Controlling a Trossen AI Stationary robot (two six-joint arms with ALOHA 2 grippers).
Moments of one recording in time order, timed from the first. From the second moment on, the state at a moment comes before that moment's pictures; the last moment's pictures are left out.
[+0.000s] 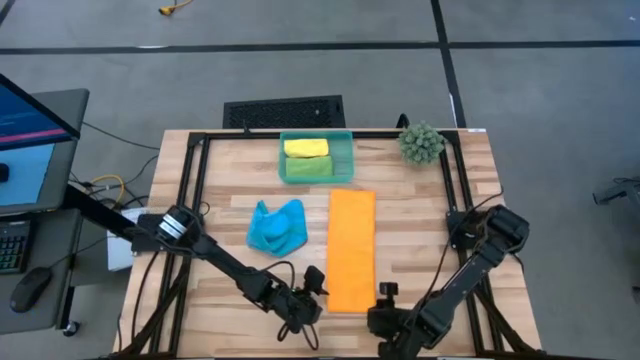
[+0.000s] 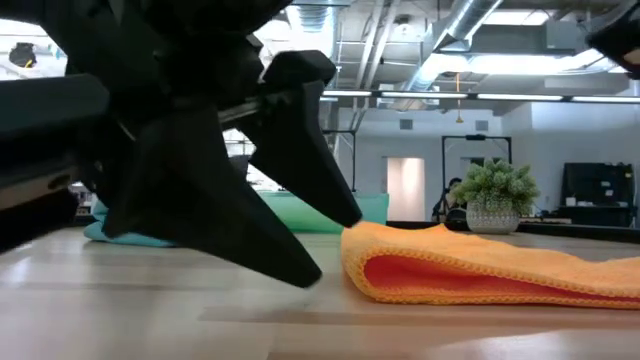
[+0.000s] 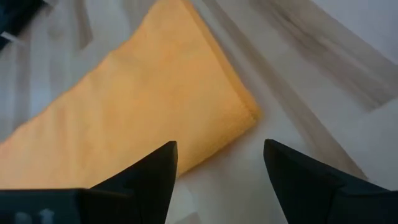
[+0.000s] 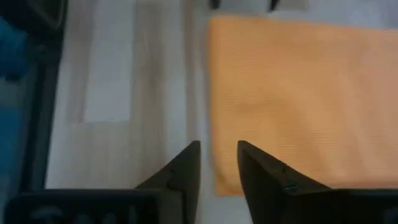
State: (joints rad) left arm -0.57 2.06 1.18 0.07 -0.44 0.23; right arm 0.88 1.95 1.28 -0.60 0.52 0.77
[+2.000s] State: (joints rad) left arm -0.51 2.01 1.18 0.07 -0.14 0.00; right arm 0.86 1.96 1.21 -0.49 0.41 0.84
